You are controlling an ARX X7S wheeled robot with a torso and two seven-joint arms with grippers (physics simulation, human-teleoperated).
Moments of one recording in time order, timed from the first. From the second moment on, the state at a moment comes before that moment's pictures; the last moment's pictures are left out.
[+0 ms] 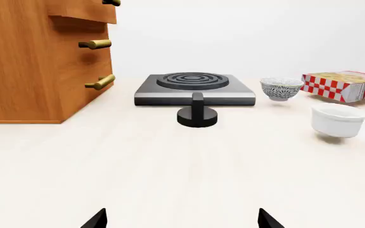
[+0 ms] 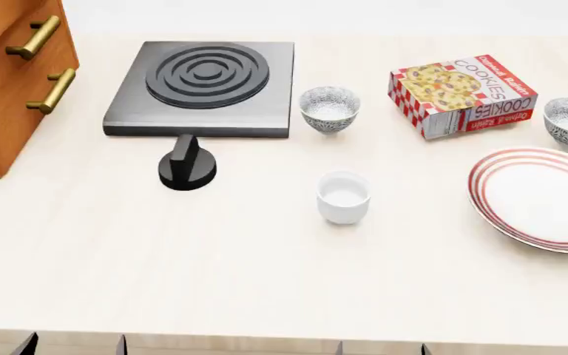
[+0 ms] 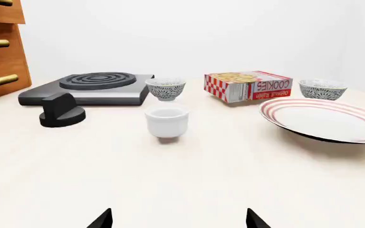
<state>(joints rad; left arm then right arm) 0.00 0.00 0.00 0.00 0.00 0.00 0.00 0.00 0.00 0.00 0.00 0.00 0.00 0.00</state>
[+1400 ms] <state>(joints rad) -0.13 -0.23 -0.26 0.30 -0.48 -0.41 -0.11 0.18 0.09 0.12 -0.79 0.42 0.67 0.05</state>
